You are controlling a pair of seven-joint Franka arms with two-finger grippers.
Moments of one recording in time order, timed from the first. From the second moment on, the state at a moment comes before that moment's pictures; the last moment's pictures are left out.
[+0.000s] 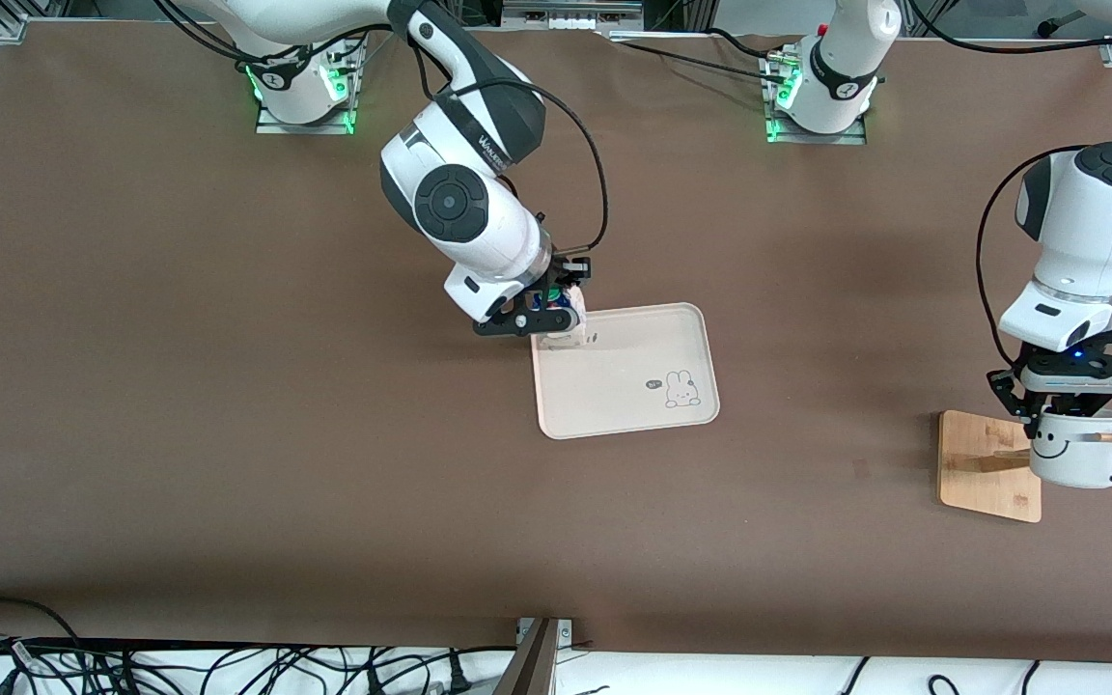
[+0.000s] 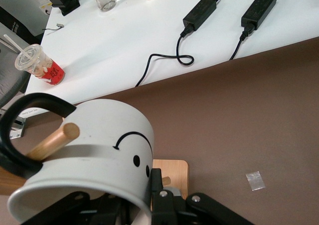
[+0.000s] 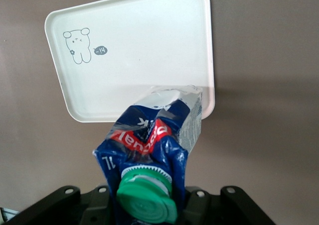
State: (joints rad) left arm 0.02 0.21 0.13 -2.09 0.47 2.93 -0.12; right arm 0.54 0.62 0.22 -1.32 0.20 1.96 0.64
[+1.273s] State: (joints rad) left arm -0.08 0.16 0.02 -2.08 0.47 2.84 -0.18; right arm 0.48 0.79 0.17 -1.10 0.11 1.88 0.31
